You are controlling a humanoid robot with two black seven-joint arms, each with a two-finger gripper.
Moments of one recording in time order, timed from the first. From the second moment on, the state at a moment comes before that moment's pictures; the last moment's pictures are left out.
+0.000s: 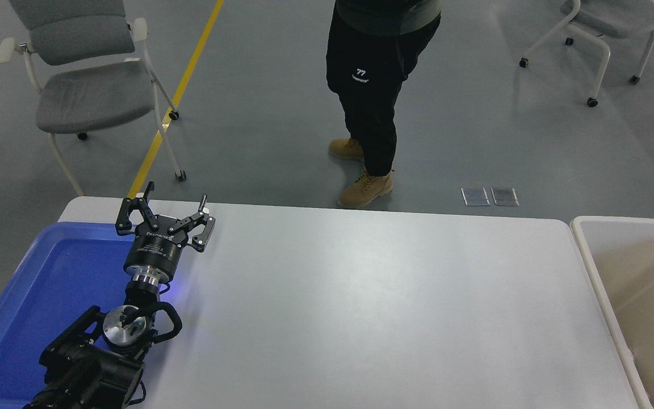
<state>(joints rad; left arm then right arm) -0.46 0.07 -1.19 -0.58 -0.22 -0.67 -0.15 0.60 -0.35 0.18 -0.06 0.13 -0.14 -0.09</state>
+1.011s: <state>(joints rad) -0.46 0.07 -1.19 -0.58 -0.22 -0.67 -0.15 0.73 -0.38 0.12 -0.02 0.11 -0.13 -0.09</state>
